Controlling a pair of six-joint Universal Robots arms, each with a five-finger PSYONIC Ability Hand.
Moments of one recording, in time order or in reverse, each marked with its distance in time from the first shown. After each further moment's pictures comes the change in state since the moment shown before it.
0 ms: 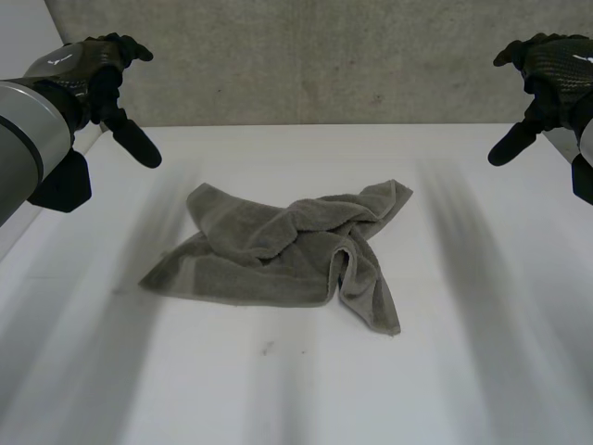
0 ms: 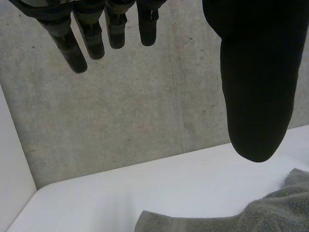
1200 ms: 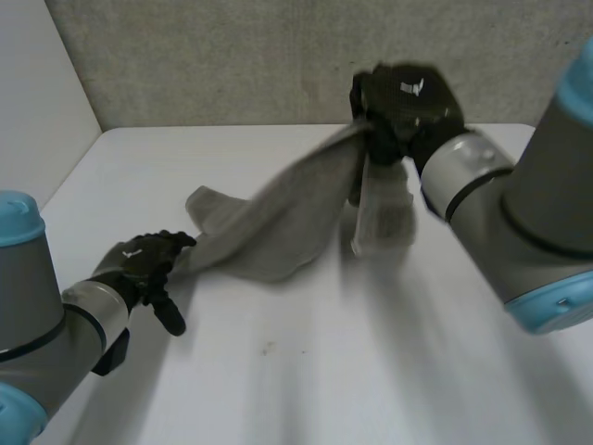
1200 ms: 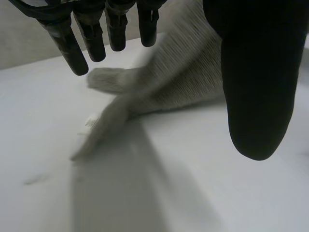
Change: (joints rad) left arm 0.028 -0.013 -0.687 0.332 0.116 0.101; right arm 0.329 0.146 -0.018 -0.244 -0.029 -0.047; left_hand 0.013 0.029 0.028 0.028 0.000; right_hand 0.745 0.943 0.966 0.956 0.919
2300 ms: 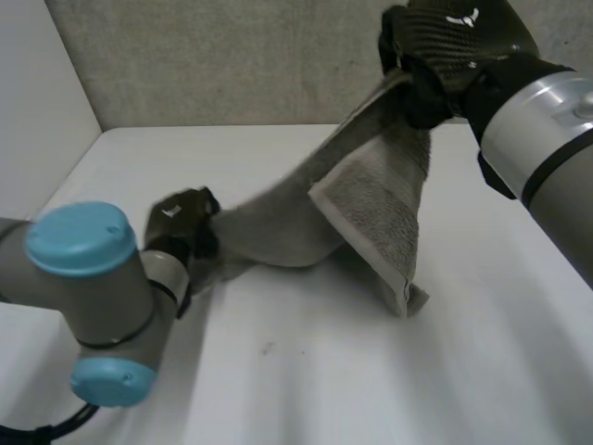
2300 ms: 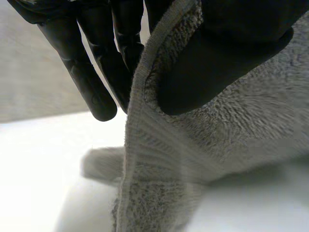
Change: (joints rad) left arm -0.146 -0.231 0.164 0.378 -0.184 -0.166; right arm 0.011 -0.198 -0.025 0.178 0.027 -0.087; left_hand 0.973 1.003 1.001 1.003 0.987; right_hand 0.011 0.011 0.007 0.005 0.011
